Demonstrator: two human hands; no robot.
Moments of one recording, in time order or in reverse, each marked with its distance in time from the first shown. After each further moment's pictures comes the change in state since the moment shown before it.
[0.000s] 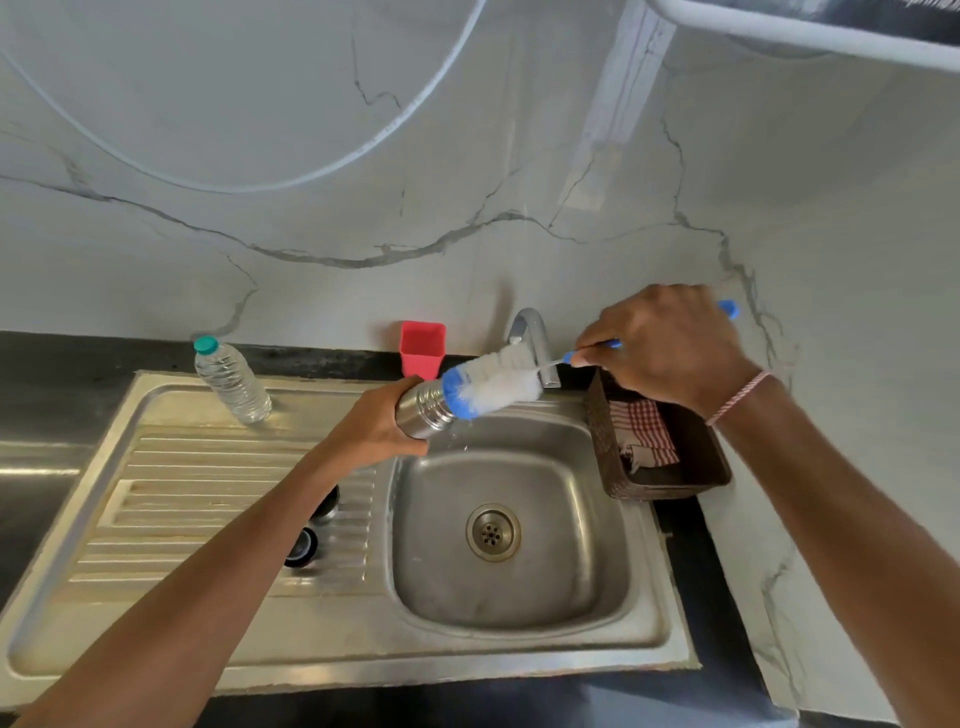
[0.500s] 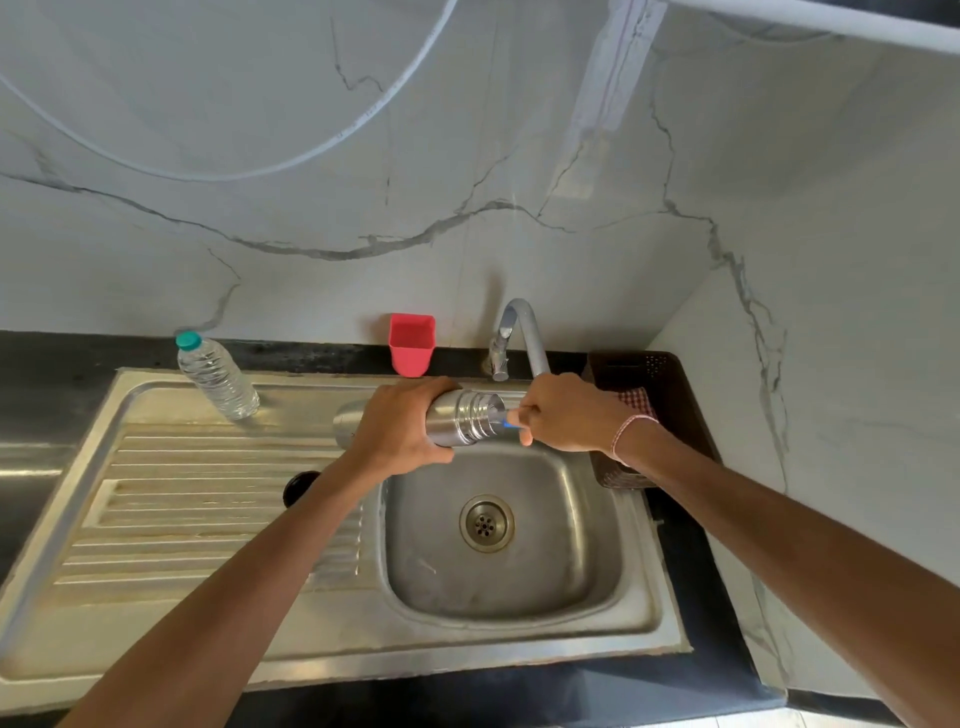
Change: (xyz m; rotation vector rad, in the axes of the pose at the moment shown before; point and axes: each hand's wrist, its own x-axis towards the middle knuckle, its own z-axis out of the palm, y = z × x) left_hand 0.001 0.036 0.030 0.289 0.158 0.180; right_hand -0.002 -0.060 0.066 0.385 -0.629 0.253
